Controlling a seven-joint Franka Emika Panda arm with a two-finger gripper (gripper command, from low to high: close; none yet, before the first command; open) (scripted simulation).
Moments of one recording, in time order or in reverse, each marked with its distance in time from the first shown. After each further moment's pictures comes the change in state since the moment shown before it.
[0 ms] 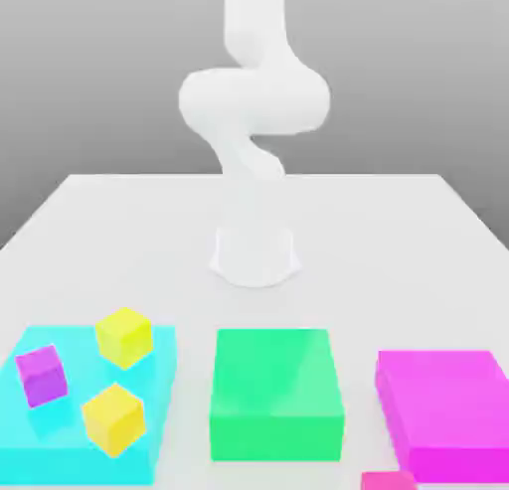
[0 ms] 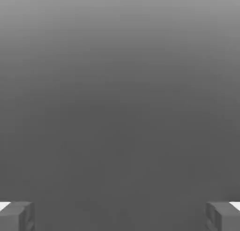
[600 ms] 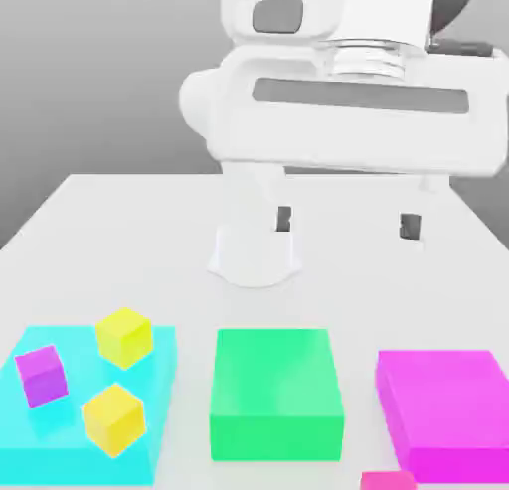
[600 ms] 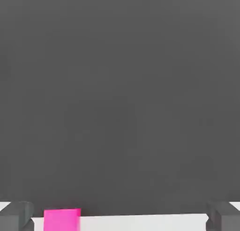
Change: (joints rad) arm -0.017 0.659 0.156 0.056 -0.139 0.152 0.223
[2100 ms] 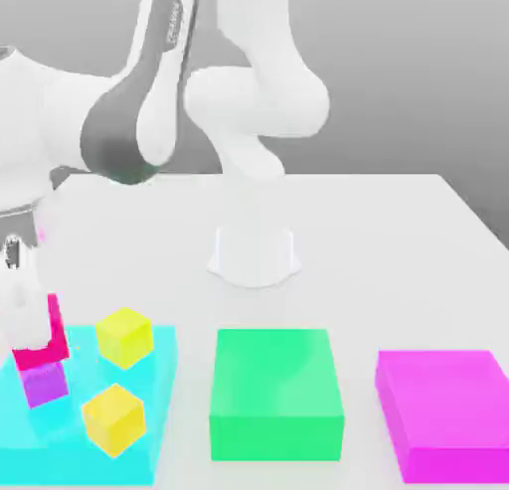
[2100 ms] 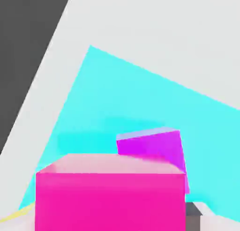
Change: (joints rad) arm -0.389 0.157 -0.344 -0.224 0.186 0.093 0.399
